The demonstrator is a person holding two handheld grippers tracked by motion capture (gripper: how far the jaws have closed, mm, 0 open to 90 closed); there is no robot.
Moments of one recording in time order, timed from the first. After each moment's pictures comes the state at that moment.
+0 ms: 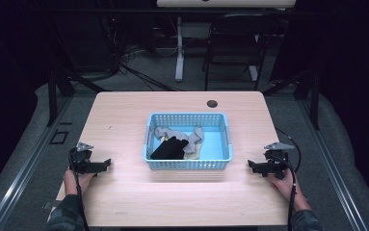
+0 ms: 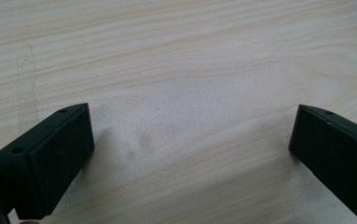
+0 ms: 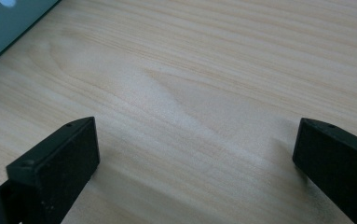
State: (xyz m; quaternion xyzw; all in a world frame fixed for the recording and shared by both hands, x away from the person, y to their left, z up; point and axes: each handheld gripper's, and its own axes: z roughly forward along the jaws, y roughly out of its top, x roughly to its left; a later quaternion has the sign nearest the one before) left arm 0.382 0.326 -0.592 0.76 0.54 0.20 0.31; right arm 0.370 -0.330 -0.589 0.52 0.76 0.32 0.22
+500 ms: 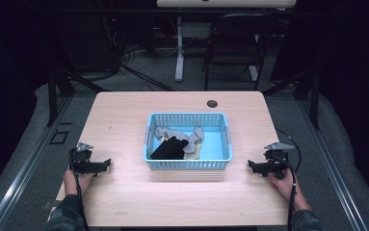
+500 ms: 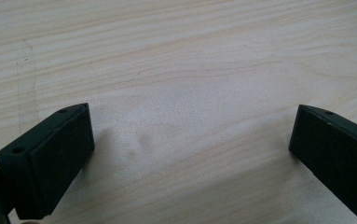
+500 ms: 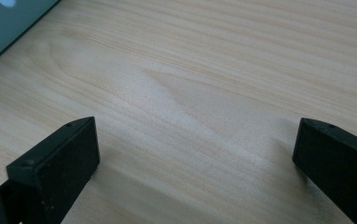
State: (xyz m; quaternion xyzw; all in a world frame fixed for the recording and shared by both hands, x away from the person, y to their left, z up) left arm 0.382 0.326 -0.592 0.76 0.54 0.20 0.31; right arm 0.370 -0.330 -0.589 0.52 0.76 0.32 0.22
